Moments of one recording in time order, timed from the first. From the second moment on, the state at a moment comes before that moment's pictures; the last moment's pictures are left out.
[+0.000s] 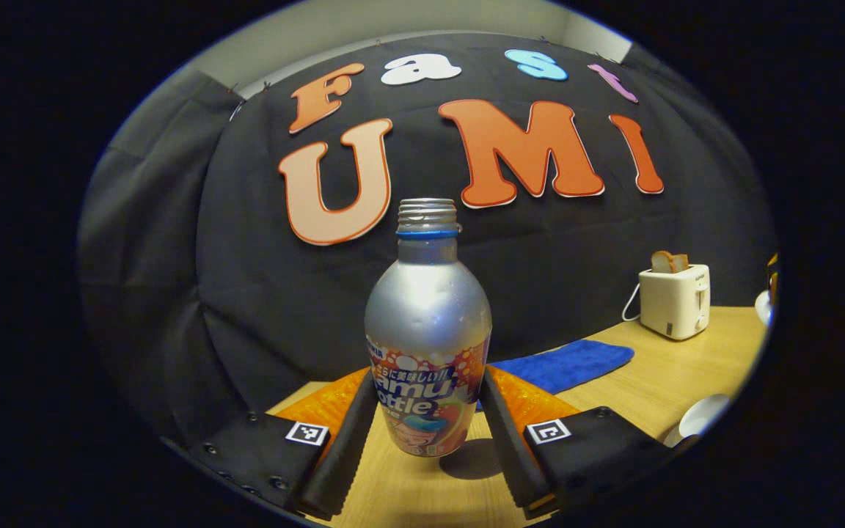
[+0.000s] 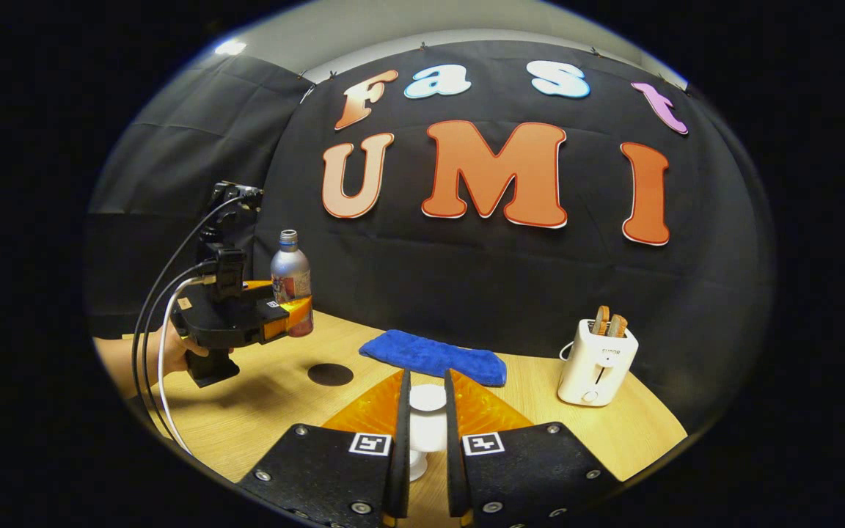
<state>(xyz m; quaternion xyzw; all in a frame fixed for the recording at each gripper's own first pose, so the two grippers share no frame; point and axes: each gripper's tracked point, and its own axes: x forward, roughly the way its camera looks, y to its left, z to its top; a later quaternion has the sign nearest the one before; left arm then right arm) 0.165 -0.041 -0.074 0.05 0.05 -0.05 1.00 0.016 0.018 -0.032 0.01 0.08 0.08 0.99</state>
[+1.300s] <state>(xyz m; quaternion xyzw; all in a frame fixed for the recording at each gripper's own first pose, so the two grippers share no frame) 0.196 -0.075 -0.185 -0.06 0.18 -0.09 0.98 0.028 0.031 -0.075 0.02 0.13 0.10 0.99</state>
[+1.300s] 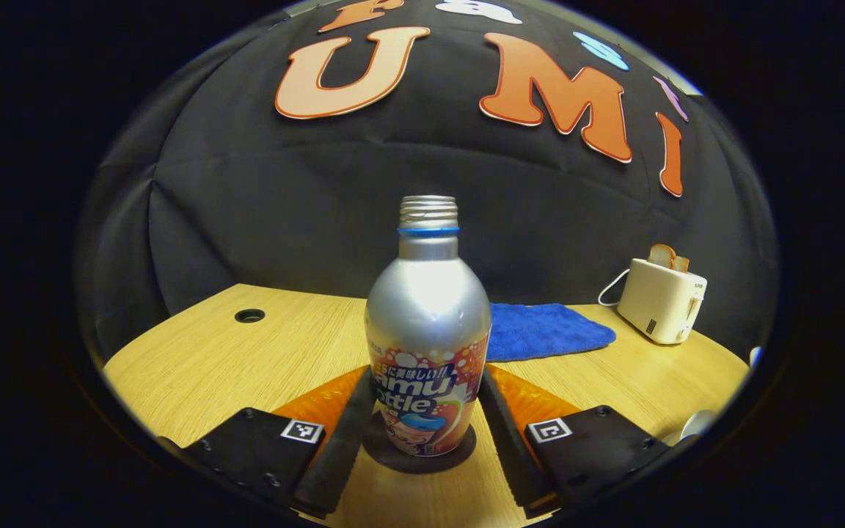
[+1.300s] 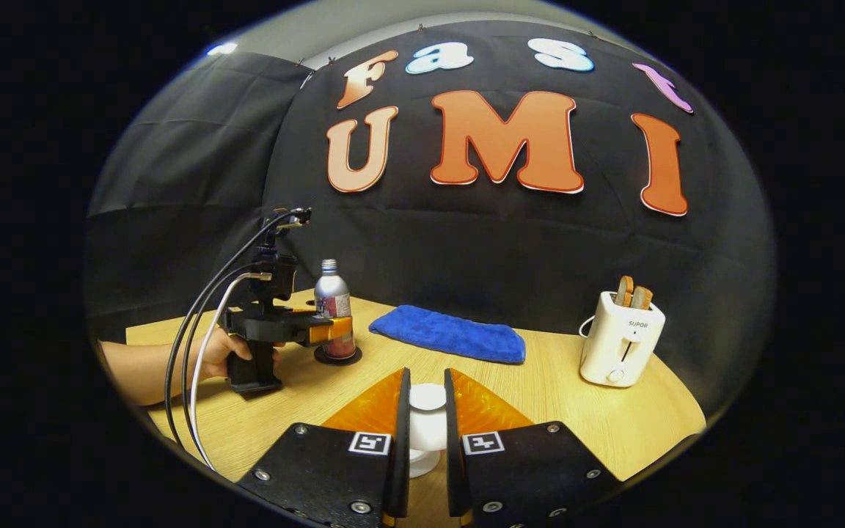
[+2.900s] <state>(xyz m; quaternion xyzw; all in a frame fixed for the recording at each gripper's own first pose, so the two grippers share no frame) 0.082 -0.072 -0.096 -0.01 0.08 -0.09 0.99 0.039 0.062 -0.143 0.01 0.17 0.11 0.98</state>
